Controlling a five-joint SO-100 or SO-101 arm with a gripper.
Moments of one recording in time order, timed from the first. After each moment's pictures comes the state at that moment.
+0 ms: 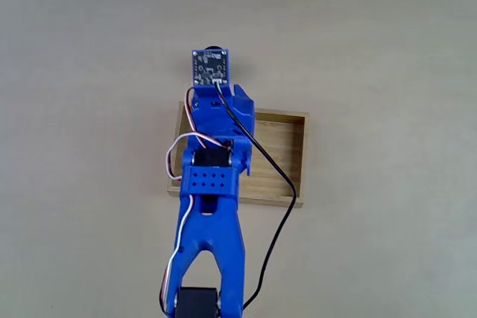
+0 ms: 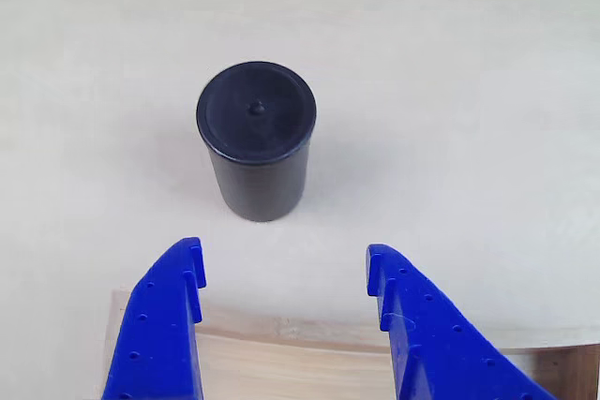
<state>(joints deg) -3.0 18.4 3.8 24.6 7.0</state>
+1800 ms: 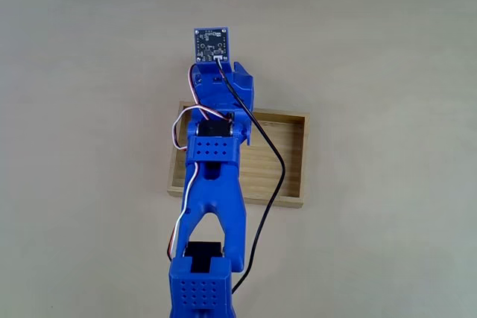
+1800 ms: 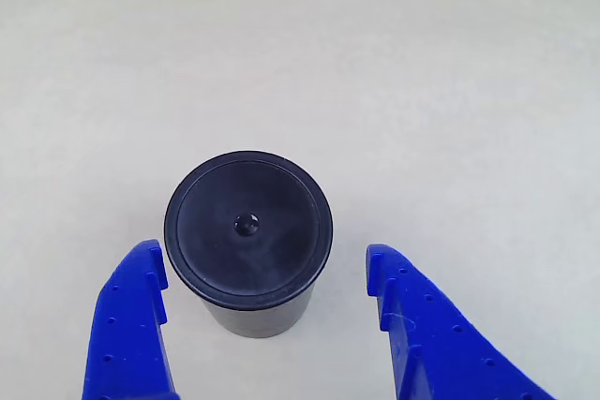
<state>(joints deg) -3.1 43.2 -22.7 24.1 7.1</state>
